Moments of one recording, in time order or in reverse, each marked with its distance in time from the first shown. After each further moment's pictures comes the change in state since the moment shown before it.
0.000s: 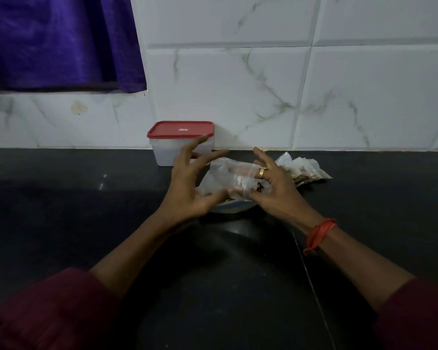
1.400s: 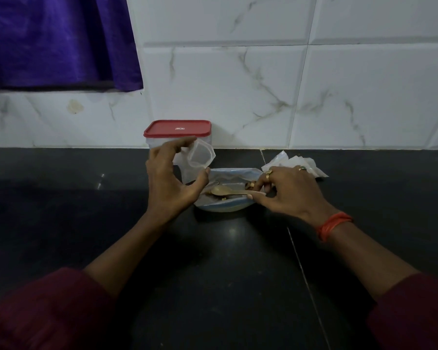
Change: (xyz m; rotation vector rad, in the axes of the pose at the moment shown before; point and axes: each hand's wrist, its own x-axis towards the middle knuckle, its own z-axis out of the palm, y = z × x) left_hand -0.002 -0.013 -0.006 0.081 0.323 -0.060; right_hand -0.003 0.014 -0.032 -0.587 0.032 -0.172
